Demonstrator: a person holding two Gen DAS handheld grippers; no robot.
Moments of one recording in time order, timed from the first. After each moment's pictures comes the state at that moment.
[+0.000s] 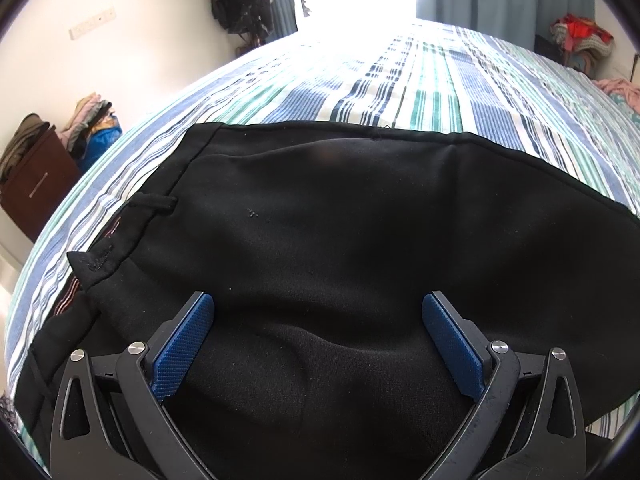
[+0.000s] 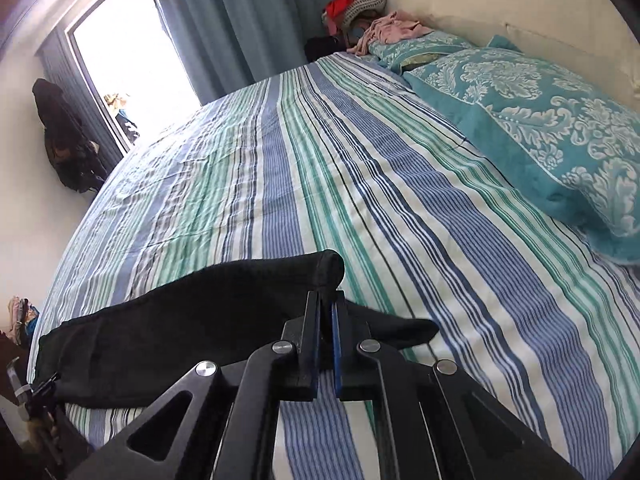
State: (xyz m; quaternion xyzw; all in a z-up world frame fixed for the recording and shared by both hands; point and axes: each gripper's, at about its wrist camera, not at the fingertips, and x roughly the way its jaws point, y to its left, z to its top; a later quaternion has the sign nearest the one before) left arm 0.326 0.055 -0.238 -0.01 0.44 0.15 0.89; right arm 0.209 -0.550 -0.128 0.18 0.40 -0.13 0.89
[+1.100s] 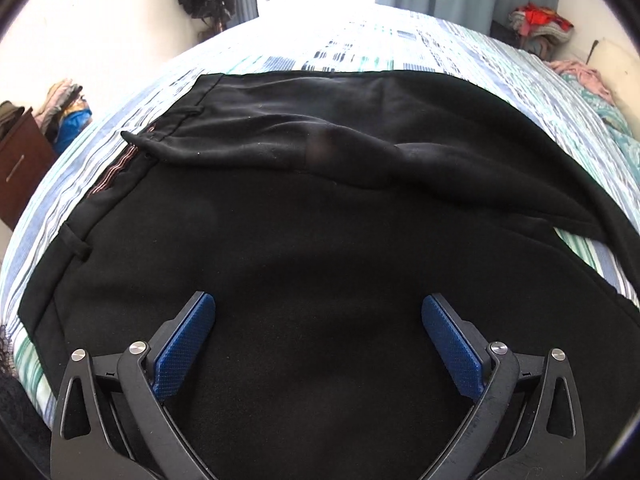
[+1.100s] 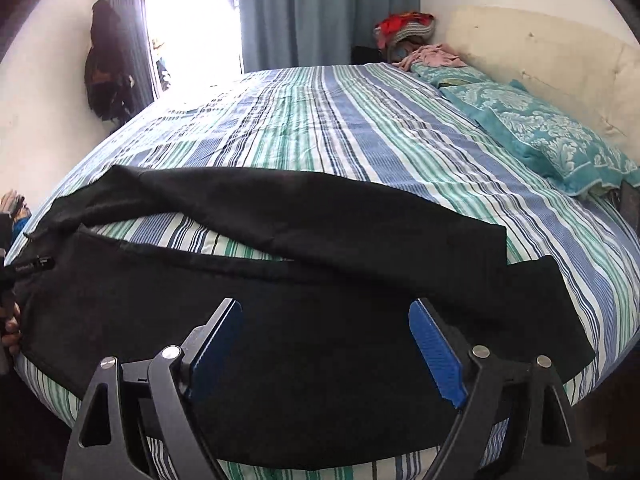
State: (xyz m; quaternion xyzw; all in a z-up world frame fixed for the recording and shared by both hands) left arm 0.205 0.045 -0.223 -0.03 0.47 0.06 0.88; right arm 0.042 -0.342 -0.157 0.04 0.42 -0.11 0.90
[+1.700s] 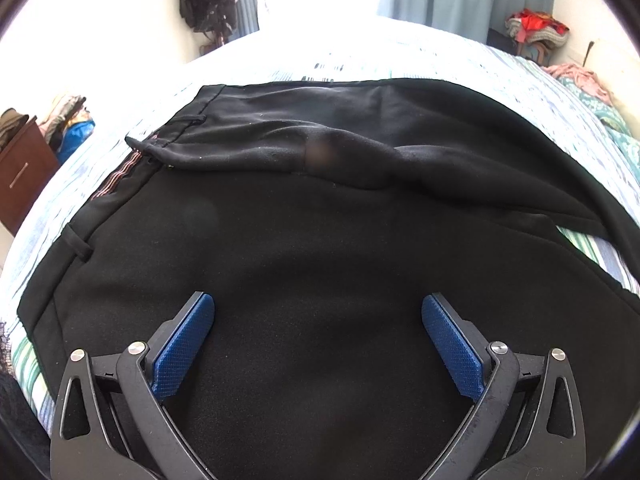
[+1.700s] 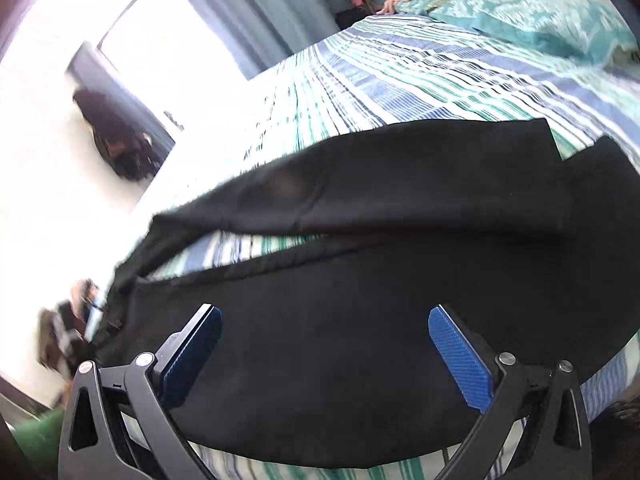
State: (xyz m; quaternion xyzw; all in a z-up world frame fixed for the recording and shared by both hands) left arm 0.198 0.042 -0.226 -0.02 0.44 0.07 0.89; right arm 0.023 -0.401 -0.184 0.30 0.39 -0.04 0.87
